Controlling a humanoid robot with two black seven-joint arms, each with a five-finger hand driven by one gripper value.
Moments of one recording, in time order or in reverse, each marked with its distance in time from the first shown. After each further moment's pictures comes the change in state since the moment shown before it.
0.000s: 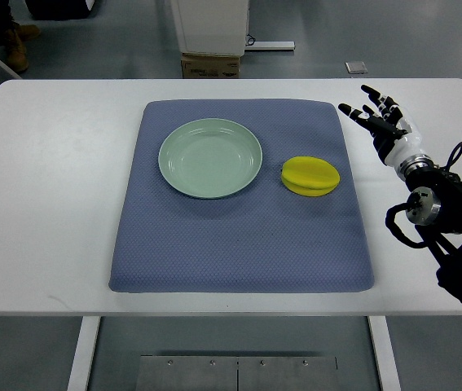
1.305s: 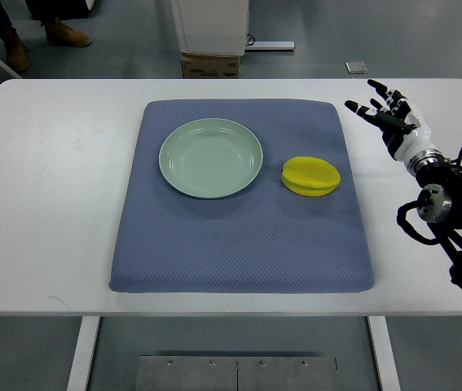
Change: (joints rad) left arm 0.008 0.000 0.001 0.000 0.000 0.000 0.000; right arm 0.025 -0.054 -0.035 0.002 0.000 0.022 0.013
